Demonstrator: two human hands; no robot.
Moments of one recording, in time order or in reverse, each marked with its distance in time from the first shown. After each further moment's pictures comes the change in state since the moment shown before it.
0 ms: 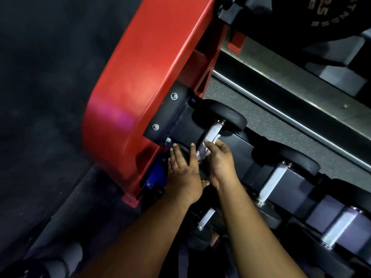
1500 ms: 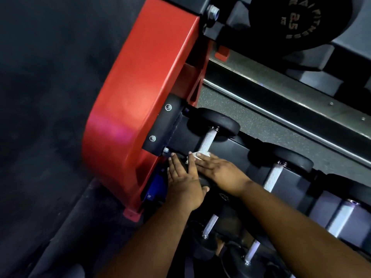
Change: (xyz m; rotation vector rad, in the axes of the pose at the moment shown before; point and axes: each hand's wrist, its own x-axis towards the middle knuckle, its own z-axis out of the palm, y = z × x) left_hand 0.004 -0.002 -0.001 0.015 -0.009 0.013; right_hand 0.027 -0.001 -0.067 -1.768 -0.681 -1.262
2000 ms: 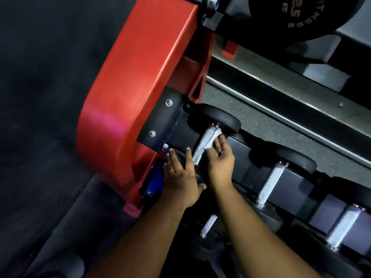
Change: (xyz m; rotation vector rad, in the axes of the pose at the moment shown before) left_hand -0.003 0.000 0.001 0.024 0.061 0.013; right_hand 0.045 -0.038 0.002 1.462 0.912 1.188
